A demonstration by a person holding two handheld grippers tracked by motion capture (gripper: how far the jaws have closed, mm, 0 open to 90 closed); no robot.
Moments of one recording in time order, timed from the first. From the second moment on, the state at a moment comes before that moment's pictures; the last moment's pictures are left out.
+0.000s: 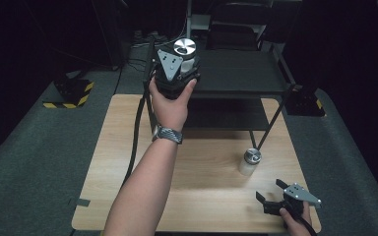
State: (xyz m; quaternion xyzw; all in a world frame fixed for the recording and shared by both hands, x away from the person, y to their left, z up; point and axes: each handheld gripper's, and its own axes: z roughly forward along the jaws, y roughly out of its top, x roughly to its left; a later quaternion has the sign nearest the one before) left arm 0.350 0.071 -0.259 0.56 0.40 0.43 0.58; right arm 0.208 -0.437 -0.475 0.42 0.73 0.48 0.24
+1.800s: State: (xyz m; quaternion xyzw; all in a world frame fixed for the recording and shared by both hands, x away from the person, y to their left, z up) left arm 0.349 0.068 -0.245 0.57 0.42 0.44 0.56; right arm 0.208 -0.439 -0.475 0.42 0.73 0.48 0.24
